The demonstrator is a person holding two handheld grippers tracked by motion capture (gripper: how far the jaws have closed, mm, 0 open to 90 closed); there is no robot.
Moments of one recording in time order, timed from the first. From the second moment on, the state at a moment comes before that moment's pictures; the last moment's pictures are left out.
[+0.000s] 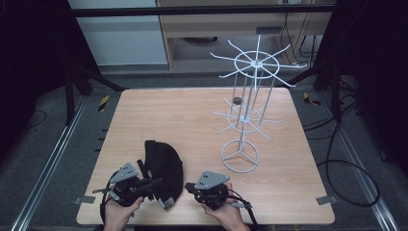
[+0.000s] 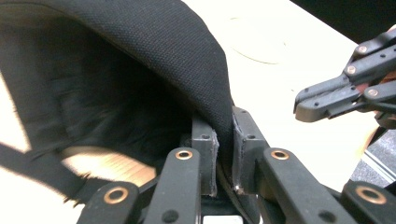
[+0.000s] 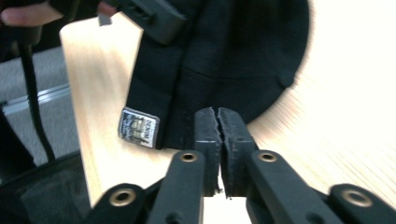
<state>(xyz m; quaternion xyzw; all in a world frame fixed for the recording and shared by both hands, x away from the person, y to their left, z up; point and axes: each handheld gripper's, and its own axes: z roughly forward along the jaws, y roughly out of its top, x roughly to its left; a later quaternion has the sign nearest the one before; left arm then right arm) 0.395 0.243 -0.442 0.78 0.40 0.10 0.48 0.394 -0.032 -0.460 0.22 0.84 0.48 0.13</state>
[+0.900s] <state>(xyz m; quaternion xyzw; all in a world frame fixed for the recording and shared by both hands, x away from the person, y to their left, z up) 0.381 0.208 -0.402 0.78 0.29 0.09 0.55 0.427 -0.051 -0.479 0.34 0.78 0.53 0.00</state>
